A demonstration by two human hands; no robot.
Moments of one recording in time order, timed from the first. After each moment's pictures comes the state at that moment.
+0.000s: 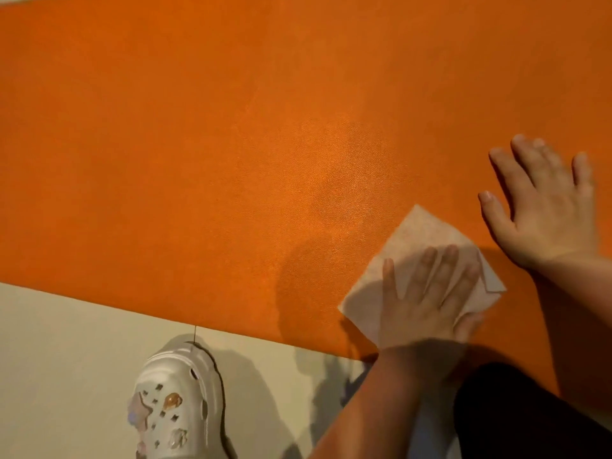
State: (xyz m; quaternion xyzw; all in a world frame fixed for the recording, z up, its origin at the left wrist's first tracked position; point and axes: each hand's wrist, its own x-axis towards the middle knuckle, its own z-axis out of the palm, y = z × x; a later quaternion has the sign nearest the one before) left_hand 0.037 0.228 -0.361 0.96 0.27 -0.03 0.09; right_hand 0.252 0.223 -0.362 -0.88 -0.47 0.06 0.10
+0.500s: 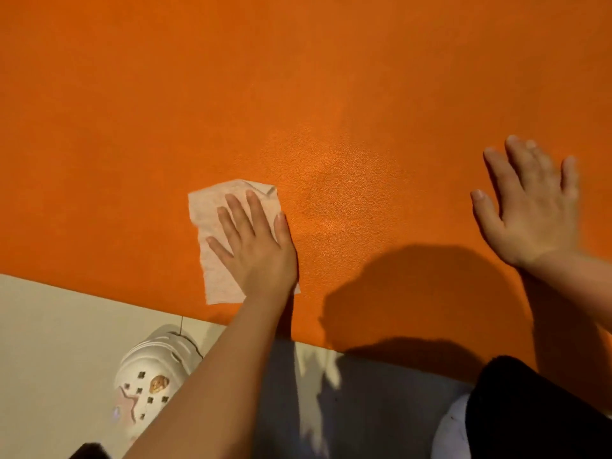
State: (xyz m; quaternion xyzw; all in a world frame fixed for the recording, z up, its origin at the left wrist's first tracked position) left_hand -0.041 0.375 -0.352 0.74 0.66 -0.03 0.14; right_hand 0.255 0.228 -0.357 -0.87 -0.47 0.07 0.07
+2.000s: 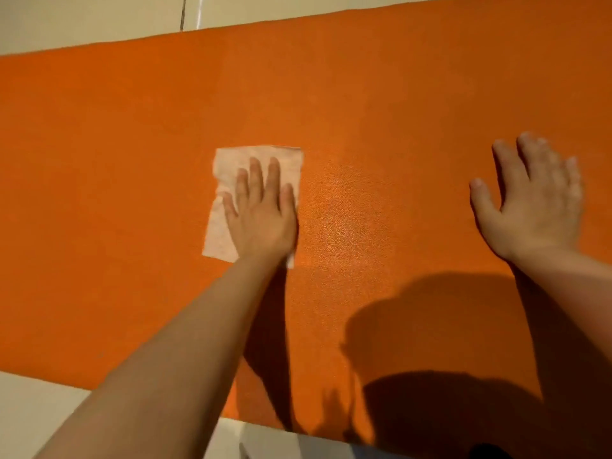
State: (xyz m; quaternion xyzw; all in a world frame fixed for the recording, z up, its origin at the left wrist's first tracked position) left_hand 0.085 0.451 -0.352 0.83 0.54 -0.03 0.13; right_hand 0.333 0.245 -0.366 -0.92 -0.37 0.01 0.13
